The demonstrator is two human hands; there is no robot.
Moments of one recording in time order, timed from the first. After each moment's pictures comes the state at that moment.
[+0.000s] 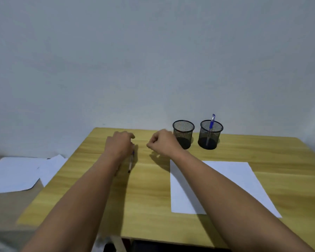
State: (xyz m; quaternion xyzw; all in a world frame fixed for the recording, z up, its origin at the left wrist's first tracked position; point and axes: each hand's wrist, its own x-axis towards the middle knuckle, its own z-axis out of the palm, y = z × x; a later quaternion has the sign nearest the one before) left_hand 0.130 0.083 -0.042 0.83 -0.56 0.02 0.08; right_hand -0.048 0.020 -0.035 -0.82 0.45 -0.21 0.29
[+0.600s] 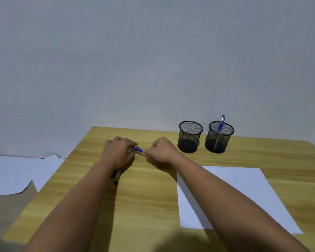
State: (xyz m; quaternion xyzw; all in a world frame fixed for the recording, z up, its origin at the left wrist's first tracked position) left_hand 0.170 0.075 -0.086 0.76 -0.64 0.05 0.09; right_hand -0.012 -0.001 -0.065 -0.78 0.49 -0.13 0.38
